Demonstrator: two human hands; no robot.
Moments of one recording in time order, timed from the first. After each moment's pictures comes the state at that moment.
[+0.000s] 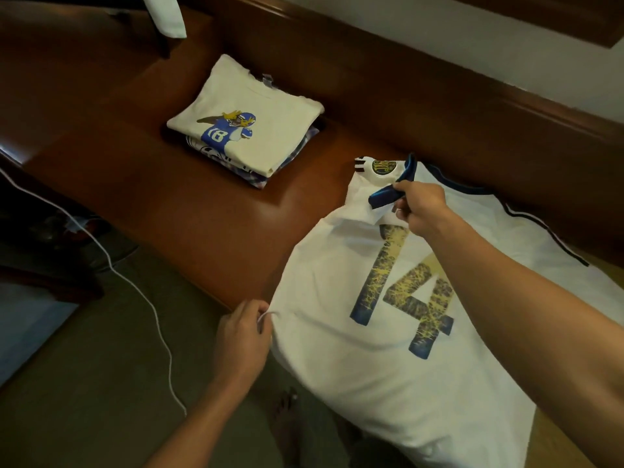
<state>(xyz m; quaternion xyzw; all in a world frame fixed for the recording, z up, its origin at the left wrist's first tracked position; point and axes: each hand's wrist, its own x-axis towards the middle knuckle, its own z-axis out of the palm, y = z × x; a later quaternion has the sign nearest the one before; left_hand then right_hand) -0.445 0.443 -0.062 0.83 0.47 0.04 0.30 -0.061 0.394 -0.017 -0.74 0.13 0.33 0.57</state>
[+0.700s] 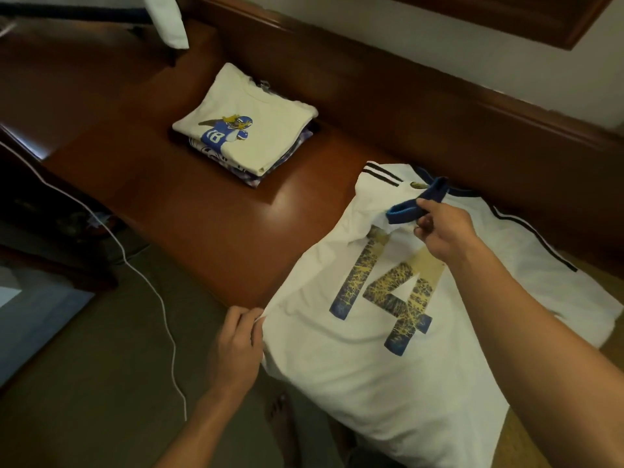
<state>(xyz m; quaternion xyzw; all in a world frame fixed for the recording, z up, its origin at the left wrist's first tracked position) -0.451 0.386 -0.066 0.87 0.42 0.14 0.22 -0.043 0.301 -0.016 -0.67 0.17 0.35 0.63</state>
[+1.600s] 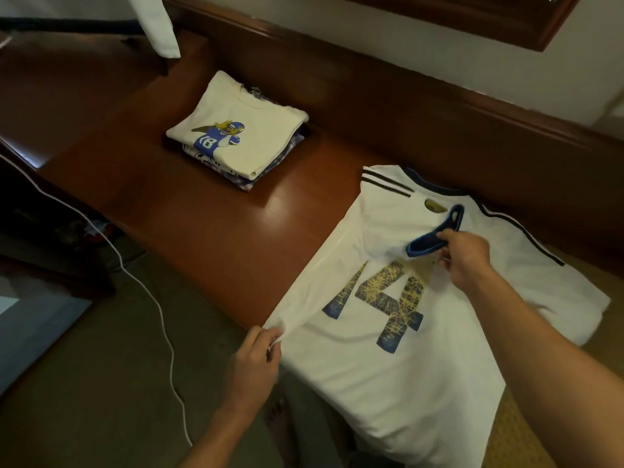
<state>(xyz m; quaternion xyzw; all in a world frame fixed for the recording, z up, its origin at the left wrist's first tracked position) -0.447 0.349 -0.085 0.86 0.41 0.08 0.28 -0.039 0.230 -0.039 -0.76 0.16 0.30 0.55</state>
